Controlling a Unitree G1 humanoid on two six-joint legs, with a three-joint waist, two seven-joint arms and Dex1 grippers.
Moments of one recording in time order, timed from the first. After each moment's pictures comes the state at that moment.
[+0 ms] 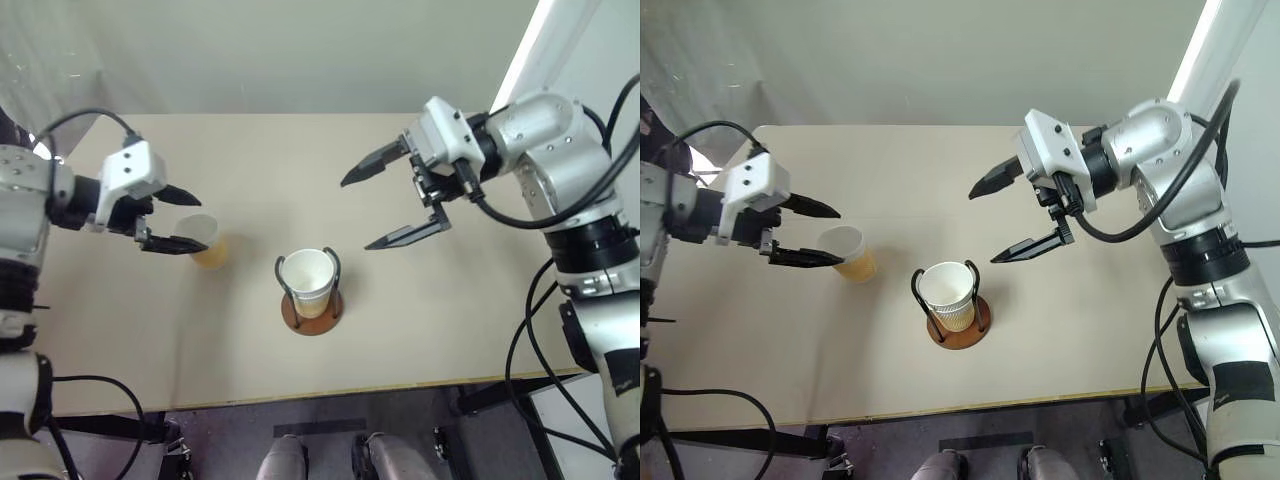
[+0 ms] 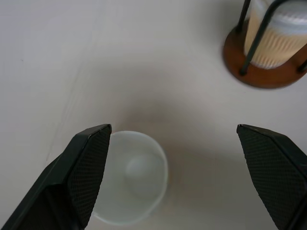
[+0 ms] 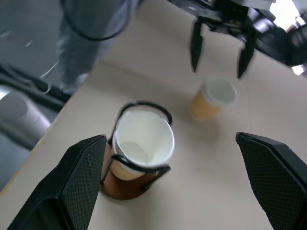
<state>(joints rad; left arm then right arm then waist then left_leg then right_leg) -1.03 1.07 -0.21 0.65 -0.12 0.09 -1.56 -1.17 -0.67 0.32 0.14 0.33 0.31 1.44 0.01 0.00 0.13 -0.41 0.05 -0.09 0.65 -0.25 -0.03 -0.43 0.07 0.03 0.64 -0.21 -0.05</state>
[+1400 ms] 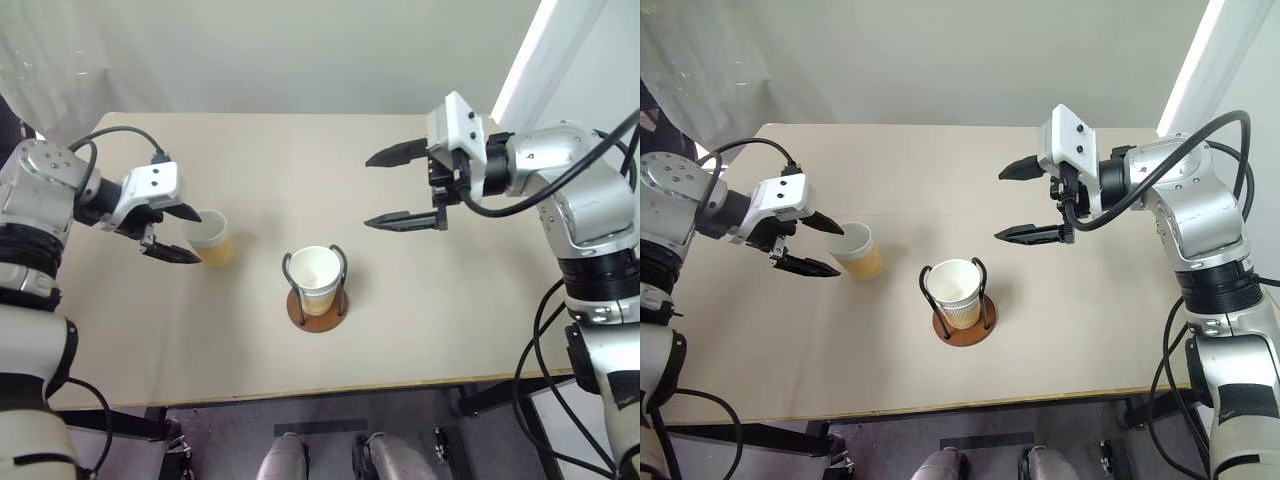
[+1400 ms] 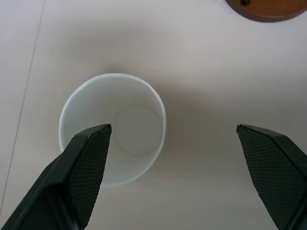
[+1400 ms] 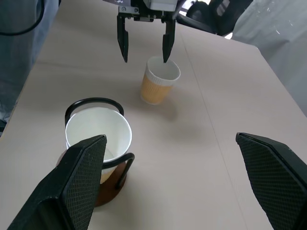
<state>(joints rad) -1.19 1.04 -0.49 0.95 -0.07 -0.11 -1.57 -1.07 -0.68 0.20 0.00 0.32 0.50 1.27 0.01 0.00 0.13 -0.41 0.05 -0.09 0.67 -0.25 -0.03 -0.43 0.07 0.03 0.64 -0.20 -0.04</state>
